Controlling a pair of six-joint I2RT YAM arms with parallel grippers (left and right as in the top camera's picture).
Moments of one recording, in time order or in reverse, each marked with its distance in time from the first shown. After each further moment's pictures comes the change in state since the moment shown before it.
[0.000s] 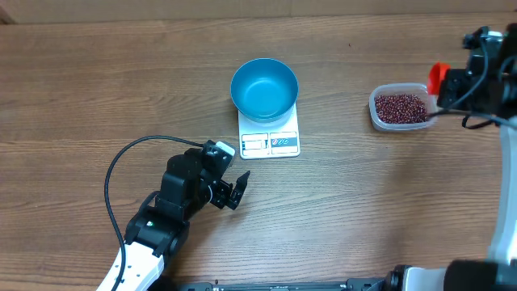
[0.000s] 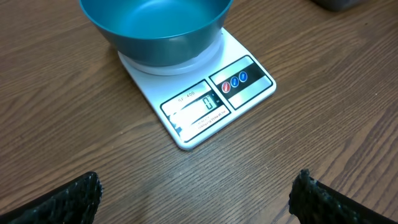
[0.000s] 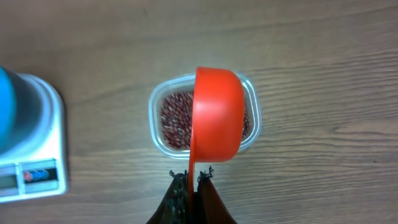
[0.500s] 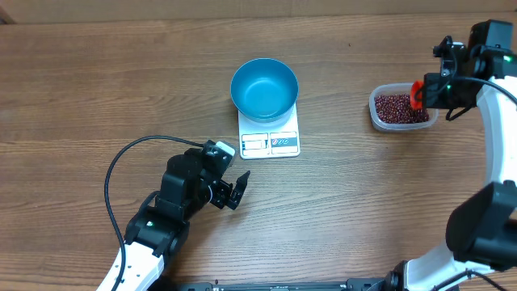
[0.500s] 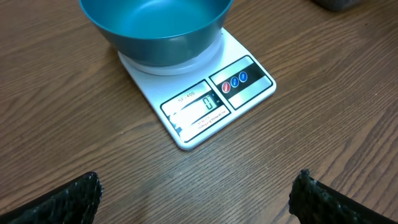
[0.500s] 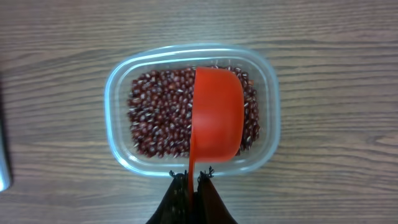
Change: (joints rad) left arm 0.000 0.000 0.000 0.000 0.000 0.000; right arm -0.001 0.261 0.000 0.053 0.019 -0.087
